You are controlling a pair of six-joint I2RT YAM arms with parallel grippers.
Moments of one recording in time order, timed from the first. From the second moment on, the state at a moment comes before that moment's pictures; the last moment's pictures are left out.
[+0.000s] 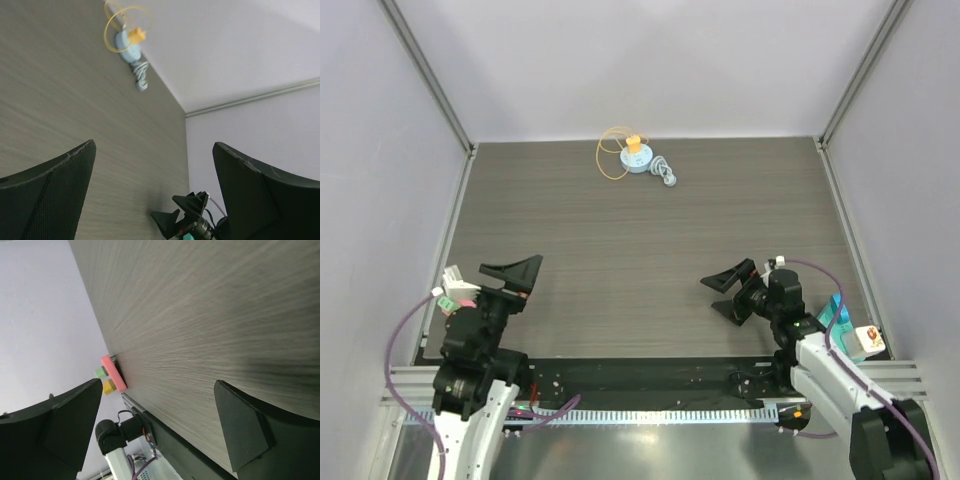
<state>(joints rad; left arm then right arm) -0.19 0.01 0.44 -0.54 -0.07 -1.17 0.21 0.70 0.10 0.05 -0.44 1.23</state>
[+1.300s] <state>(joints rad) -0.25 0.41 1.15 -1.06 -0.28 -0.65 1.06 2.41 1.58 0.56 -0.40 1.03</state>
